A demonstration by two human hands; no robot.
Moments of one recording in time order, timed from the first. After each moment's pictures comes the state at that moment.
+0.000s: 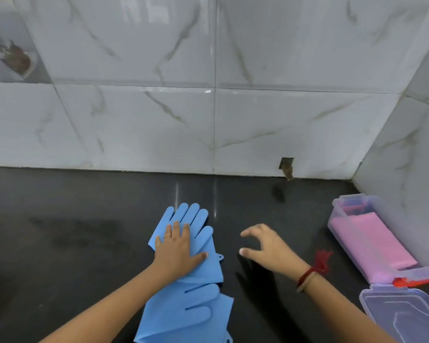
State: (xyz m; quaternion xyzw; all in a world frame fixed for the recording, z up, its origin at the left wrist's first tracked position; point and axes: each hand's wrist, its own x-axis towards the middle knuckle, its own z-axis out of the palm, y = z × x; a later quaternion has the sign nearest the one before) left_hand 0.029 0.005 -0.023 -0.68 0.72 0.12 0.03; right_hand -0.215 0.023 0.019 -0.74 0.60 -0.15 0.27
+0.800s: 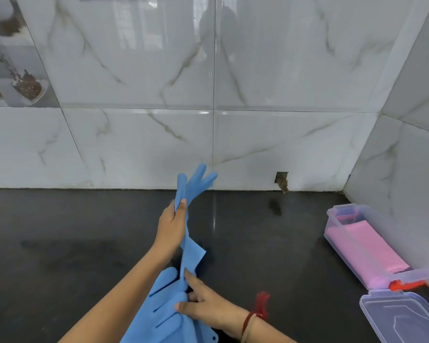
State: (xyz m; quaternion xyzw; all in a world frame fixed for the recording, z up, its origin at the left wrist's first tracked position) left_hand 0.030 -0.014 0.063 -0.53 0.55 0.38 -0.52; right_hand -0.085 0.077 0.006 -0.58 0.42 -0.18 0.67
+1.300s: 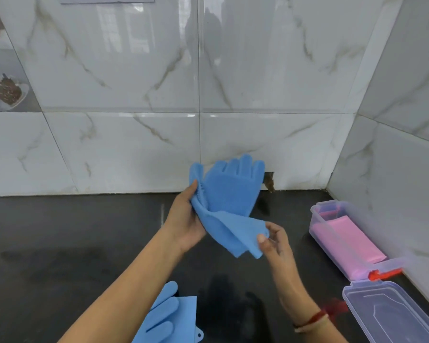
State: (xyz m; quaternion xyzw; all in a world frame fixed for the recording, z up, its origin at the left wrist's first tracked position) left_hand -0.021 0.004 0.124 -0.22 0.24 0.82 -0.48; right_hand -0.192 0.091 0.062 -0.44 0.51 -0.61 0.42
